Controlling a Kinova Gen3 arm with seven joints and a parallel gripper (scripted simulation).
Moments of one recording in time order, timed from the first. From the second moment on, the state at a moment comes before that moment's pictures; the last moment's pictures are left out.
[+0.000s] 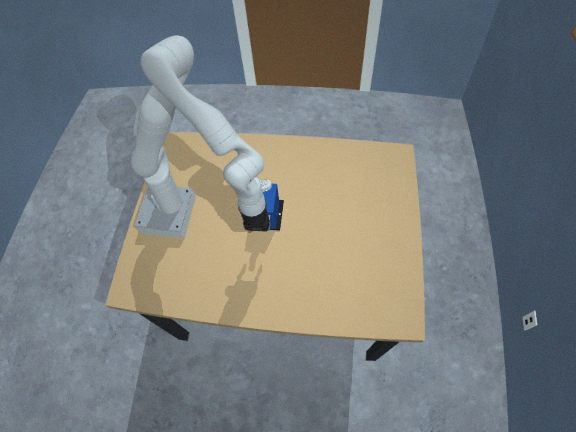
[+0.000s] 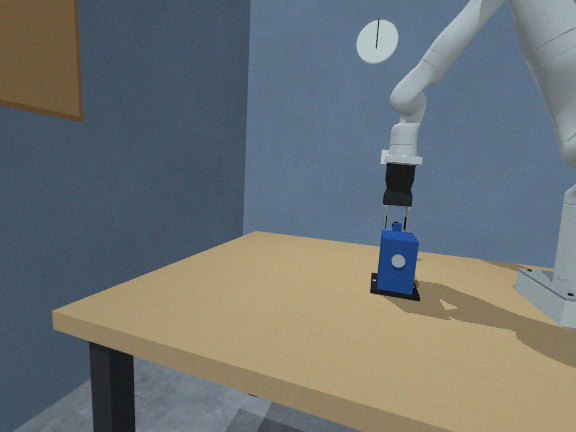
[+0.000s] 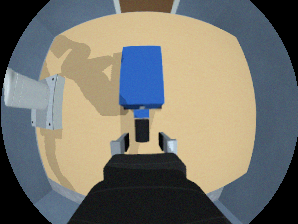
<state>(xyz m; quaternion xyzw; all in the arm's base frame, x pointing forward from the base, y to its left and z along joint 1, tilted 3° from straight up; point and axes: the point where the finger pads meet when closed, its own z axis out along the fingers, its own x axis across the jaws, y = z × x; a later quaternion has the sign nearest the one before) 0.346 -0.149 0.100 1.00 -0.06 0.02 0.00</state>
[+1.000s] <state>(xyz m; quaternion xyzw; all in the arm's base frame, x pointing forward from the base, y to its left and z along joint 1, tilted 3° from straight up) 0.346 -0.150 0.093 1.00 -0.06 0.02 0.00</state>
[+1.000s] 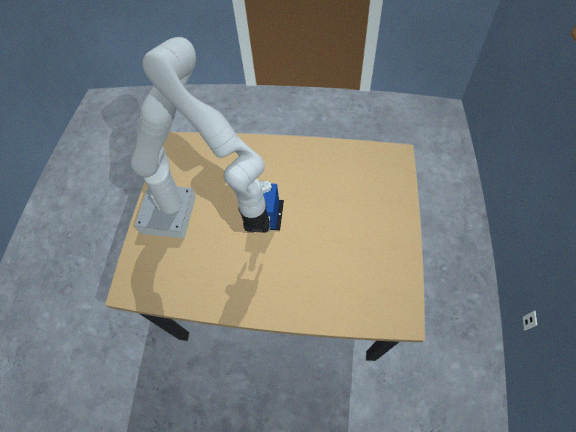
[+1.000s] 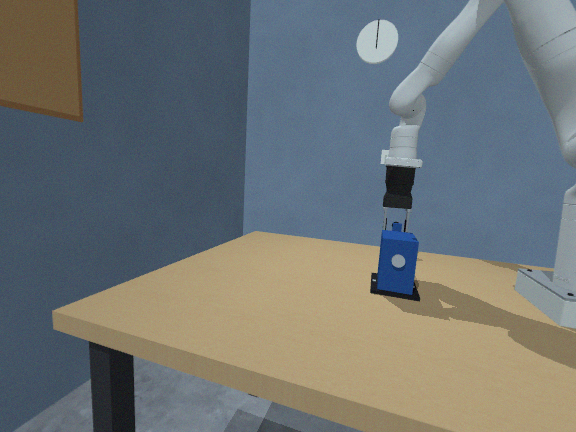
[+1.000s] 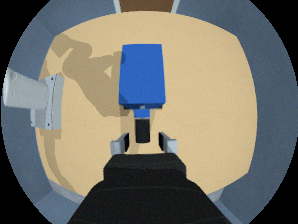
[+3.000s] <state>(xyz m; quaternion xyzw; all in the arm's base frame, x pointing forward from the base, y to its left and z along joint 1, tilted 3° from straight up) 0.346 -0.150 0.093 1.00 -0.06 0.02 0.00</state>
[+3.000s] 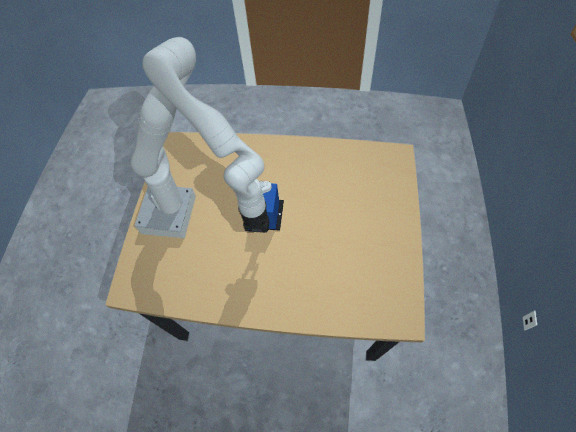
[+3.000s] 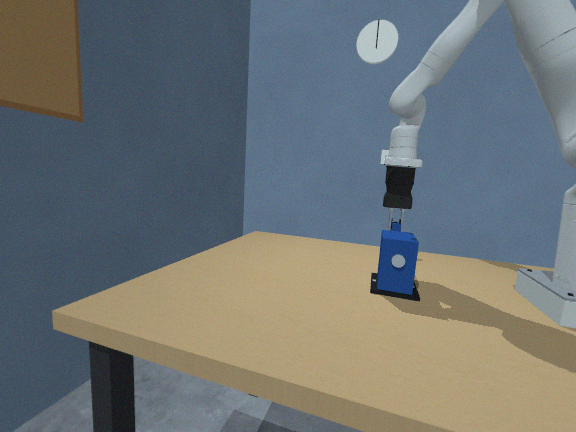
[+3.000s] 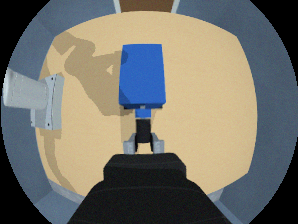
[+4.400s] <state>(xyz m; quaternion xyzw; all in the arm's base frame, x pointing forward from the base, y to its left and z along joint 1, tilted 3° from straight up) 0.347 -0.150 0.093 1.00 -0.06 0.02 0.00</state>
